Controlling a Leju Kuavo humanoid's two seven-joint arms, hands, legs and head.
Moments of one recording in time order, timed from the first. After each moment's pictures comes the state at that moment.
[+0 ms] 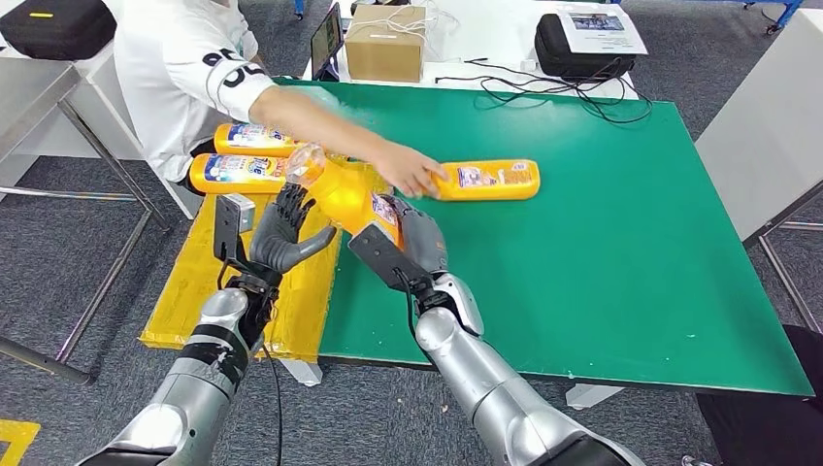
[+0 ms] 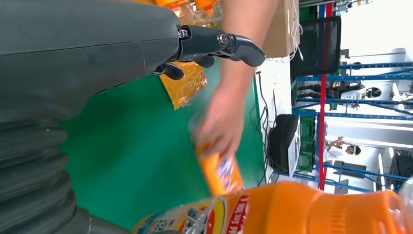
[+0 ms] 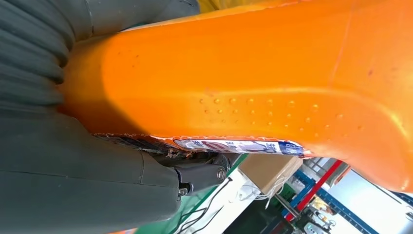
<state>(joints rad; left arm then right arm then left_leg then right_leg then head) -0.53 -0.15 -0.03 -0.76 -0.01 -0.22 -0.47 -0.65 0.35 0.44 -0.61 0.59 -0.42 -0.32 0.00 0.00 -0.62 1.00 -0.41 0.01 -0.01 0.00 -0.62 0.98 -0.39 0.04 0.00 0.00</state>
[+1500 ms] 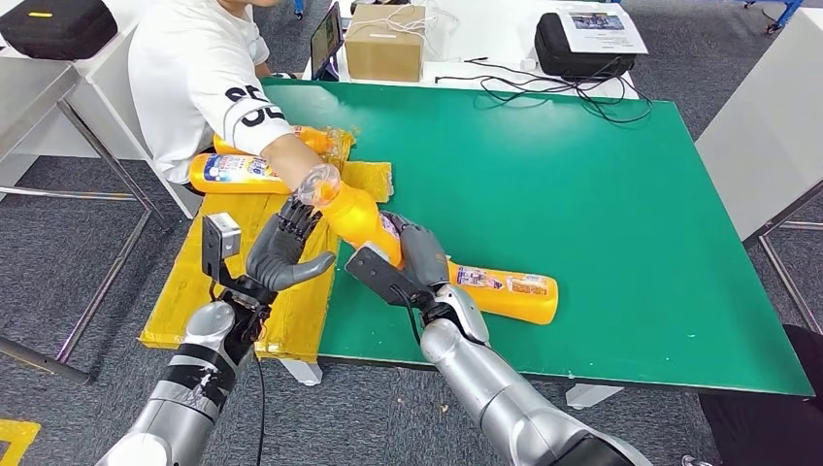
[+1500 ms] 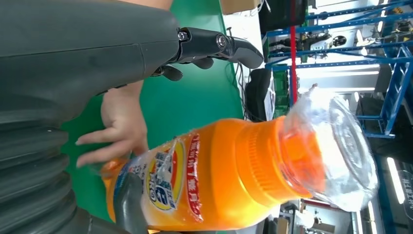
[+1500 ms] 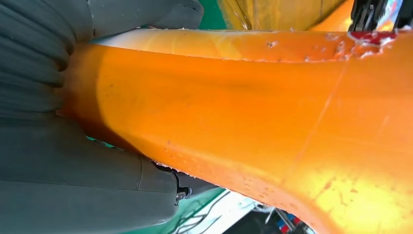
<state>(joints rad) -0.42 -0.08 -0.16 -0.97 0.09 -0.37 -0.48 -0.64 0.31 0.55 -0.56 0.58 -0.43 -0.32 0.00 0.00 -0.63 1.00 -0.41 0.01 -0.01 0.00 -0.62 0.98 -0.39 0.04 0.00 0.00</state>
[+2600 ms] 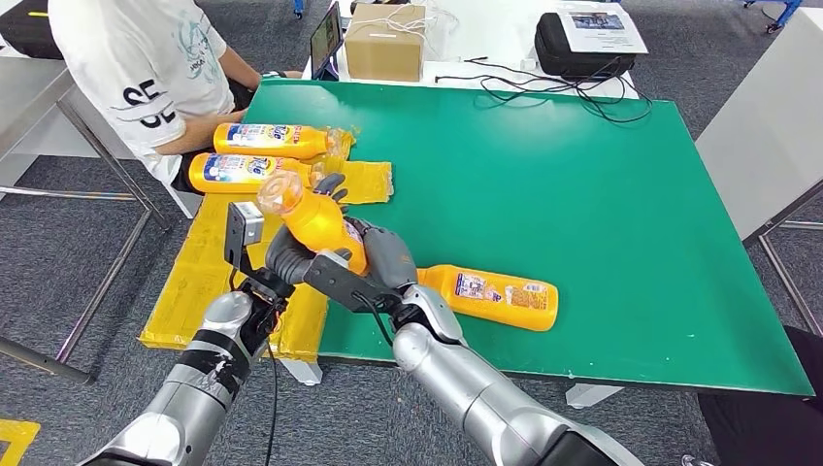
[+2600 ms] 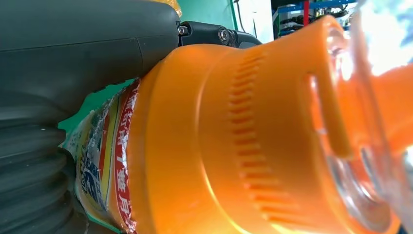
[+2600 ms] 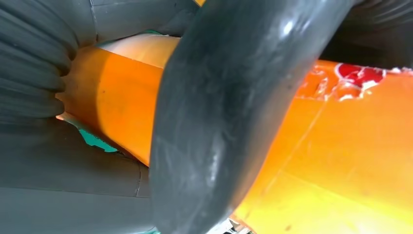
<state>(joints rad) -0.49 -0.11 -0.22 -0.85 0.11 -0.38 -0.43 -0.68 0.35 0.80 -0.57 0.47 -0.38 -0.23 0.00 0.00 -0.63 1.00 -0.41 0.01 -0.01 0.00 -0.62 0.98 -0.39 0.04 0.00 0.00</state>
